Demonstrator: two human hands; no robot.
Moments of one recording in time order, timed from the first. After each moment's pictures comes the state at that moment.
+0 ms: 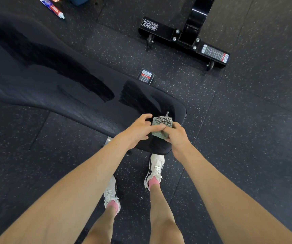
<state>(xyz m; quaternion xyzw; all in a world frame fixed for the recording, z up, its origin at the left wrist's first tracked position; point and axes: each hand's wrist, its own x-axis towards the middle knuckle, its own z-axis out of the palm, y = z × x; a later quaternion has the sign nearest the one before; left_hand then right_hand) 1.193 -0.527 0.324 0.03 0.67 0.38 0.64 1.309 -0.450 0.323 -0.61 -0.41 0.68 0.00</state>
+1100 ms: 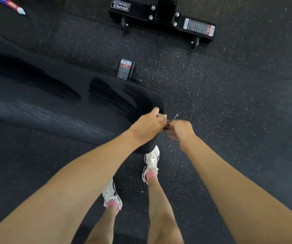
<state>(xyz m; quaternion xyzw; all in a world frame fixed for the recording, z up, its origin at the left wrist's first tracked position) 1.249 -0.459 0.249 0.78 0.62 0.02 0.12 1.367 -0.384 0.275 -0.71 -0.34 0.61 -0.05</state>
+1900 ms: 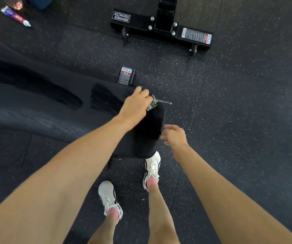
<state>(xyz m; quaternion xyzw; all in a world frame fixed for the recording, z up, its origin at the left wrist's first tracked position) 1.194 -0.430 0.255 0.65 0.75 0.07 0.13 1.362 -0.405 0.278 -0.69 -0.40 0.60 -0.05</state>
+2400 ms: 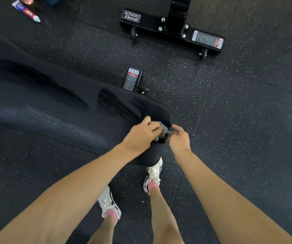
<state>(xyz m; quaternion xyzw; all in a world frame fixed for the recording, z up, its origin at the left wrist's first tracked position) 1.223 -0.475 0.254 0.70 0.69 0.11 0.14 1.342 -0.394 0.271 -0.68 -0.47 0.56 -0.06</state>
